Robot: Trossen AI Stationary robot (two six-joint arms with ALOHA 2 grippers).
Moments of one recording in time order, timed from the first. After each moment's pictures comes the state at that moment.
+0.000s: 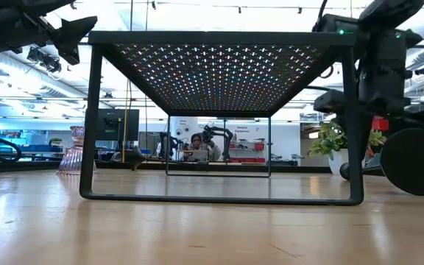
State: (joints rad) left arm 0.04 0.01 0.06 0.30 0.02 -0.20; right arm 0.04 1.39 0.69 -0.68 -0.06 1.51
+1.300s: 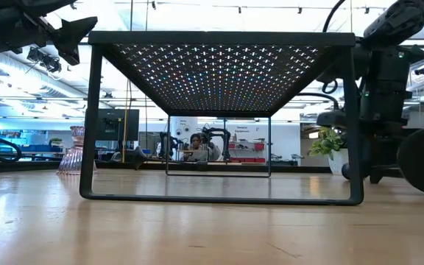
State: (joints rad) left arm 0.04 0.01 0.06 0.29 0.02 -0.20; right arm -0.01 1.40 0.58 -0.57 0.07 1.37
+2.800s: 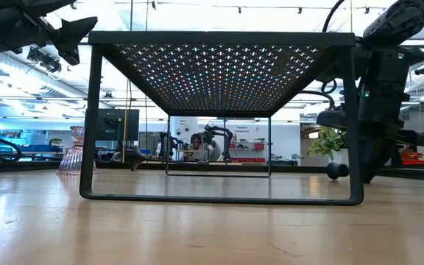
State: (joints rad) left arm 0.04 0.01 0.06 0.29 0.02 -0.20; right arm -0.01 1.40 0.58 -0.55 0.11 1.24
